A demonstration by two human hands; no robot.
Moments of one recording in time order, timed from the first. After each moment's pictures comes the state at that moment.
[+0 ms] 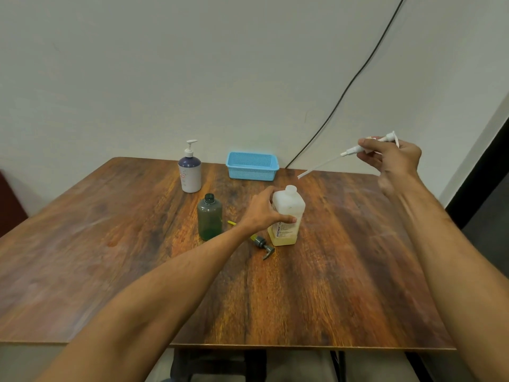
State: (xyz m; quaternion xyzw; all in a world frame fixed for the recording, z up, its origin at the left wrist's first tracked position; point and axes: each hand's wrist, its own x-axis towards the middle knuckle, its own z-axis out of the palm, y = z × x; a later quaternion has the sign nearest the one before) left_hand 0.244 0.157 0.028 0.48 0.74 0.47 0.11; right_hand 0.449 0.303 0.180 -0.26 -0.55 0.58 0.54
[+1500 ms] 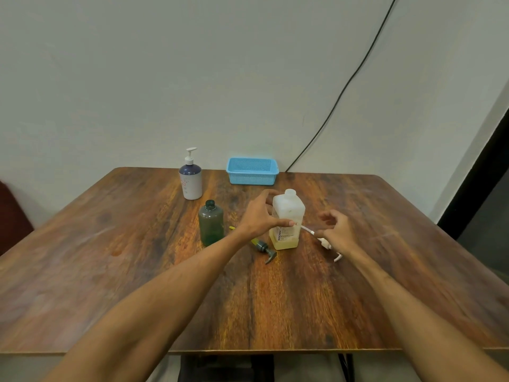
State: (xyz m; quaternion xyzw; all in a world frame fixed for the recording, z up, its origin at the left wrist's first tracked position) left_hand 0.245 0.142 0.032 0.48 0.73 0.48 0.11; right_hand 0.427 0.289 0.006 -0.38 -0.78 0.40 0.30
